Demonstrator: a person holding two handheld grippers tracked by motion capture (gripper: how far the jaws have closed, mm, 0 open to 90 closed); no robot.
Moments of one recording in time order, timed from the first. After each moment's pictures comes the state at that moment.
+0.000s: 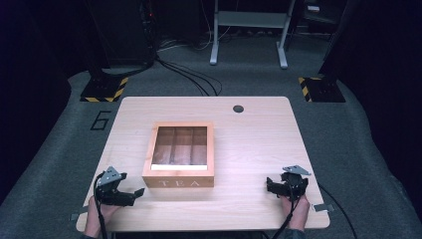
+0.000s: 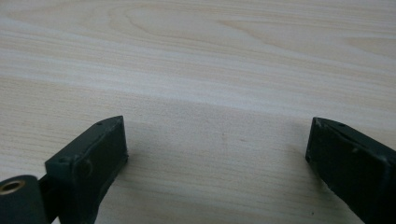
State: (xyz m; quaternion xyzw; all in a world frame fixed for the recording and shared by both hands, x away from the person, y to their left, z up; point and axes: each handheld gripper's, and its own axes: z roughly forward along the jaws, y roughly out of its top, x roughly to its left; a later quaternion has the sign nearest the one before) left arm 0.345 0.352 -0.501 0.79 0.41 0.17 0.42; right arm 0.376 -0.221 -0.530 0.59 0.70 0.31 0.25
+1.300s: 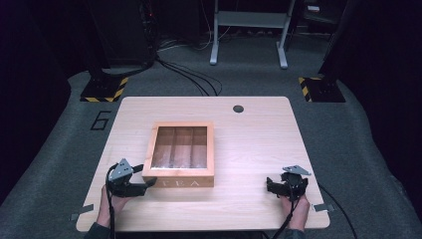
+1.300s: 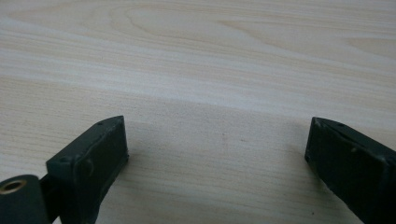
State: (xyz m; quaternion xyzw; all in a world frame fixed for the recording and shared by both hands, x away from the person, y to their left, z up) left arm 0.363 0.323 -0.488 0.80 0.34 0.19 0.46; right arm 0.375 -0.221 -0.529 0.59 0.70 0.31 0.25
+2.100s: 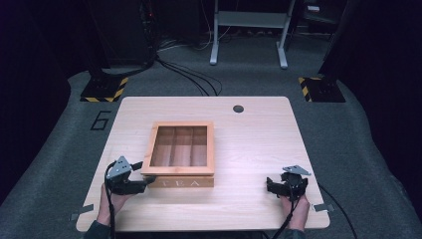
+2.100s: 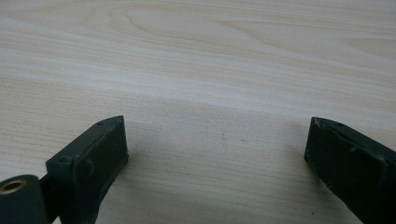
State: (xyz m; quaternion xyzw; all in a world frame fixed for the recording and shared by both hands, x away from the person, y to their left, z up) left arm 0.366 0.322 -0.479 0.79 0.34 0.20 0.47; right arm 0.375 -0.220 -0.529 0.59 0.70 0.31 0.25
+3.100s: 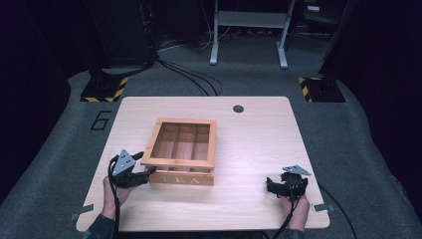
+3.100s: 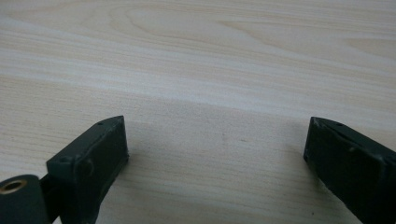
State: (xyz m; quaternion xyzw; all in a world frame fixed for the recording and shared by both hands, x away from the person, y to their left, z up) left arm 0.377 0.309 -0.465 0.78 0.34 0.28 0.46; right arm 0.375 -0.220 -0.529 0.59 0.70 0.30 0.25
